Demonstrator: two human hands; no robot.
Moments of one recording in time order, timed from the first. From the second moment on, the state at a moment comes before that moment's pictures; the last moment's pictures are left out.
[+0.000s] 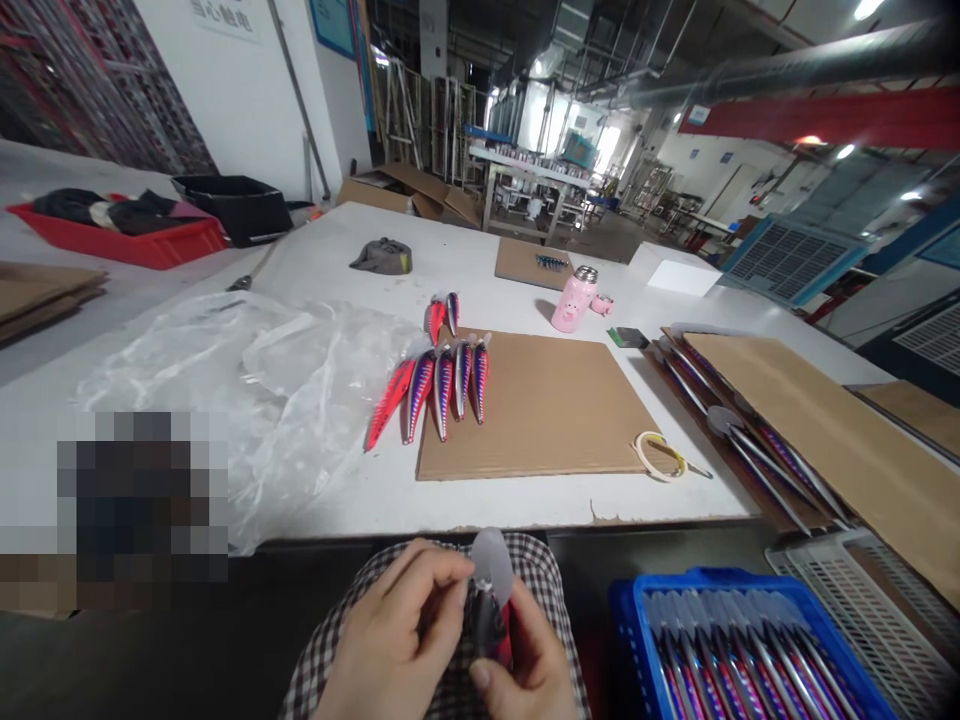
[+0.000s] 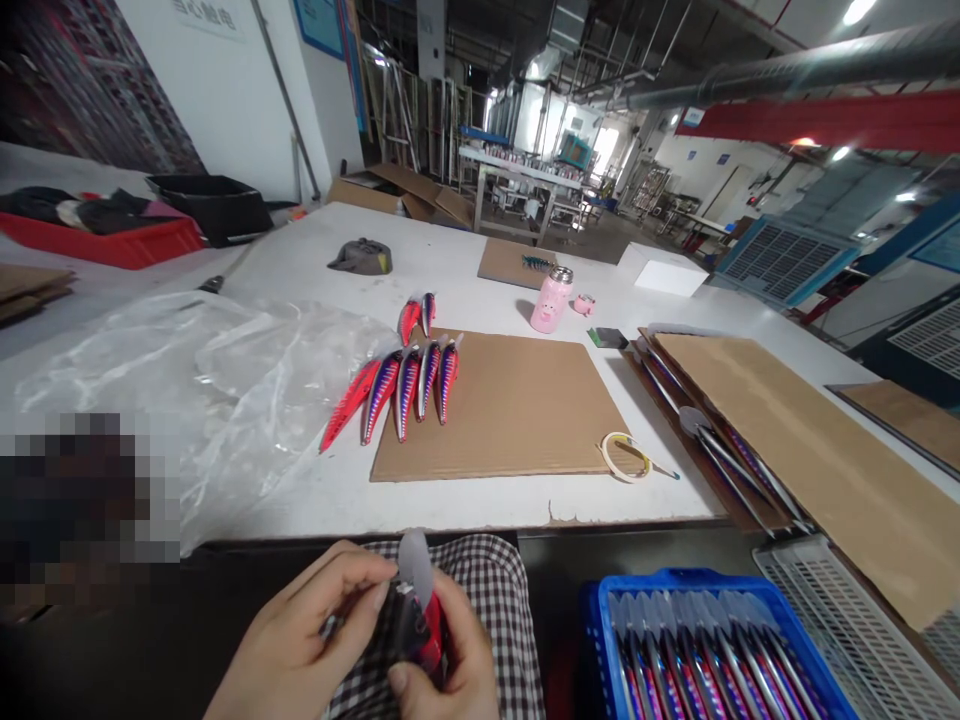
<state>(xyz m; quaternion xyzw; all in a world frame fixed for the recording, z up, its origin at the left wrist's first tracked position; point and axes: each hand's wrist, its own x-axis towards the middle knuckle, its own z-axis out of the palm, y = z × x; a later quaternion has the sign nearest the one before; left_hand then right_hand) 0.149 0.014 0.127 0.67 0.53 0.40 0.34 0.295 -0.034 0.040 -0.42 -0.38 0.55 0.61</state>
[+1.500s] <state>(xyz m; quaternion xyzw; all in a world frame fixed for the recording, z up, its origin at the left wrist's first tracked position) 0.153 0.017 0.094 0.52 0.53 0.41 0.53 0.303 -0.042 0.037 -0.61 -0.50 0.39 0.48</state>
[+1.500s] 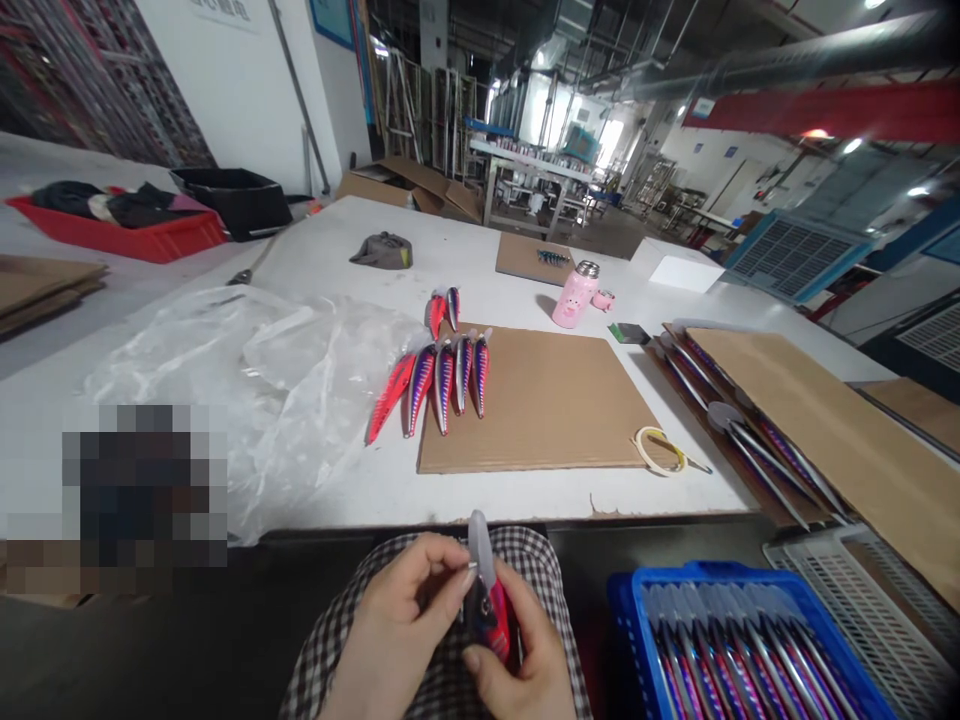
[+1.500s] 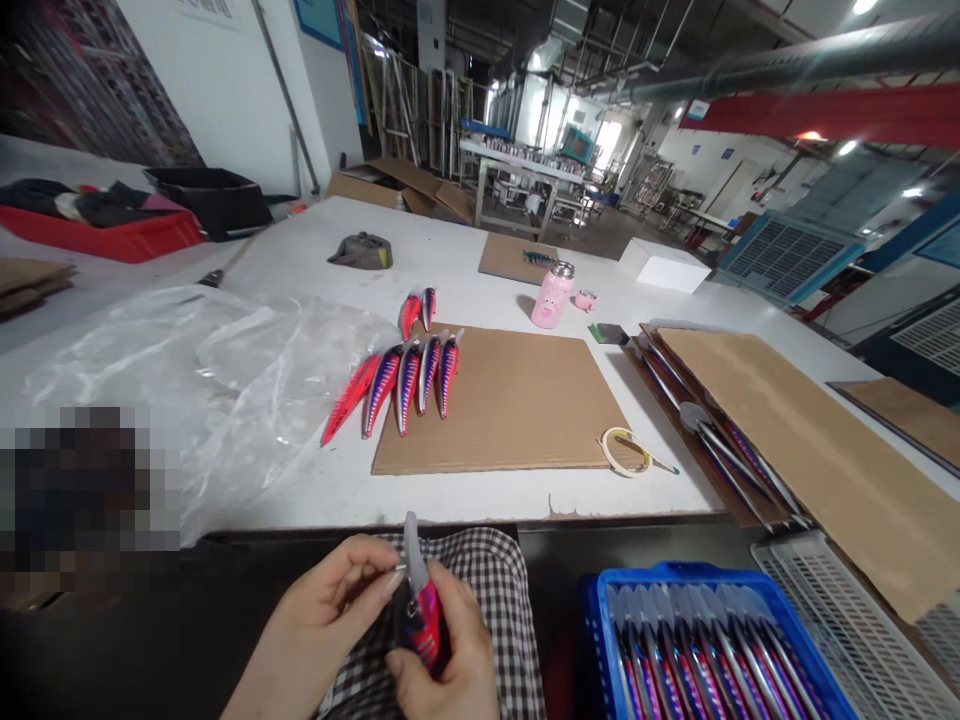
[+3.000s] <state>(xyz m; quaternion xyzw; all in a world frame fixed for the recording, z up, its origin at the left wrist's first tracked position) 0.140 0.023 0.103 0.60 0.52 0.38 0.47 0.314 -0.037 0.053 -0.57 -0.58 0.36 0.45</state>
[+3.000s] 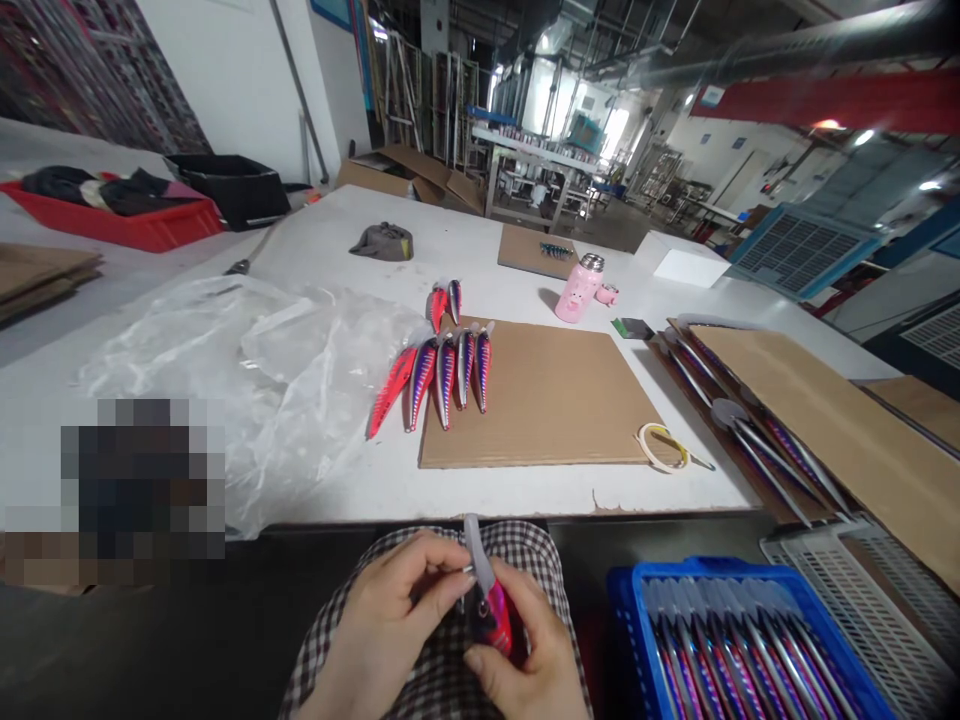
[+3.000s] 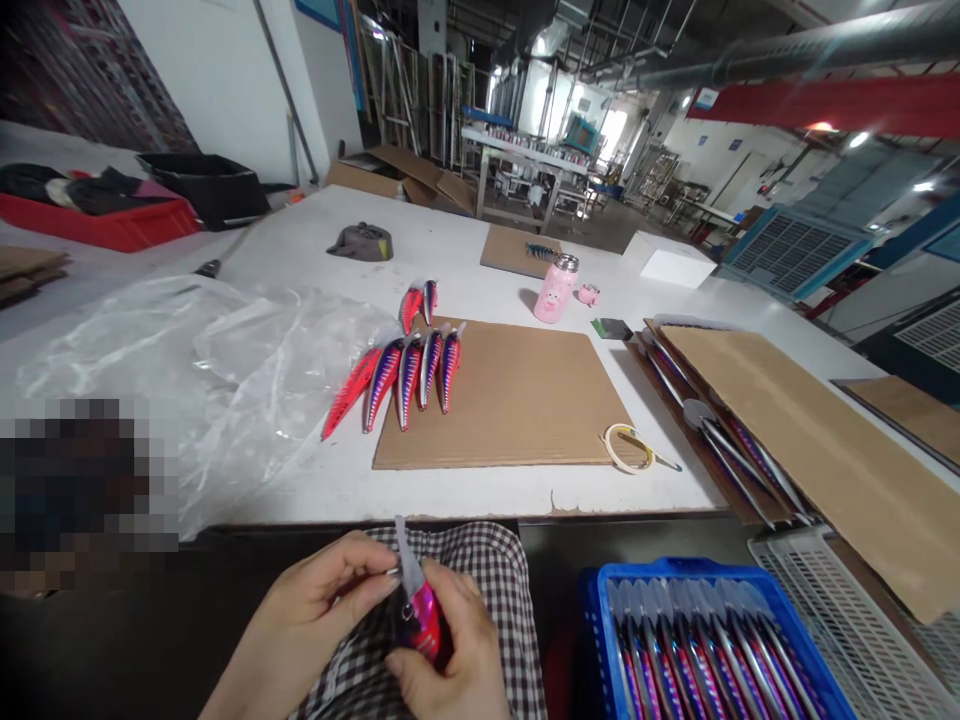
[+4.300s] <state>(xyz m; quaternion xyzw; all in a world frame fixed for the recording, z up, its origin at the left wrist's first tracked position) 0.147 0.024 0.109 0.60 0.53 0.32 0.51 0.326 -0.035 0.044 -0.55 -0.67 0.30 0.40</state>
